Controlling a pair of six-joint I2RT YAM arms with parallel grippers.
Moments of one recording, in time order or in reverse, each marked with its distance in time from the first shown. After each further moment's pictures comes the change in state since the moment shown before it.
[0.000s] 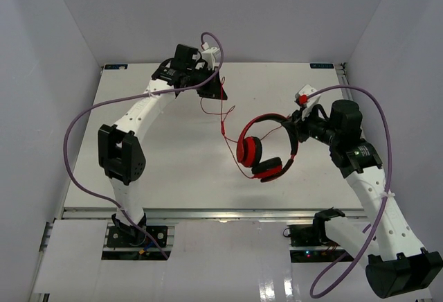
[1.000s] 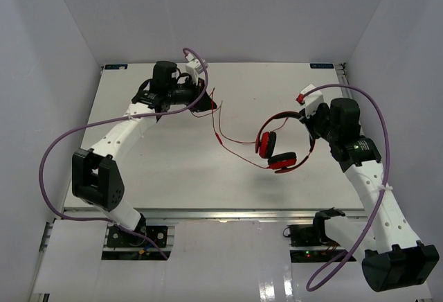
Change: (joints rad) left arm 0.055 -0.307 -0.430 0.304 0.108 0.096; right arm -0.045 0.050 0.016 -0.102 0.319 -0.201
